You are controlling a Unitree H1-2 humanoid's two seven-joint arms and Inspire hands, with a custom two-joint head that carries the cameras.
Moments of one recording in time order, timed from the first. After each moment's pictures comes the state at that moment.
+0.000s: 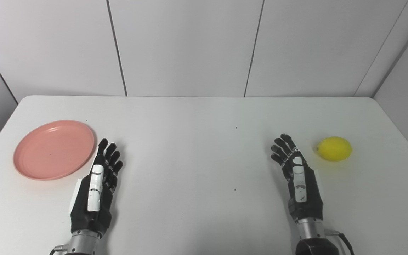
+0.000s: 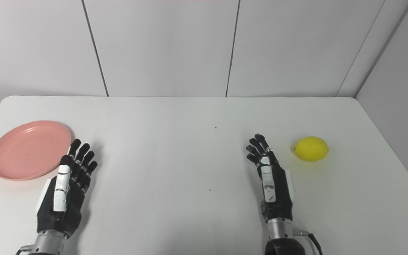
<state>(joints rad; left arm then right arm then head) 0.09 0.04 0.00 -0.33 -0.28 0.15 -0.02 0.01 0.01 -0.03 -0.05 0.11 -0.11 -0.01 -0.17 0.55</state>
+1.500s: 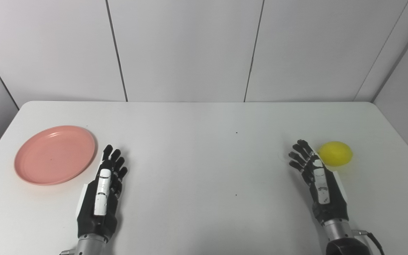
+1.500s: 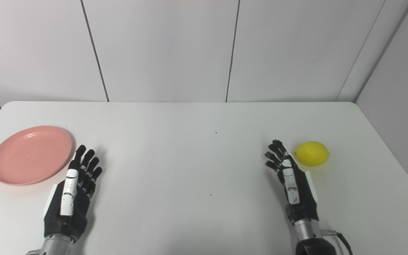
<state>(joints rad) 0.08 0.00 0.00 -0.30 -0.24 0.16 -0.01 0.00 -0.14 -0.10 0.00 0.16 -0.09 0.09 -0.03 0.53</state>
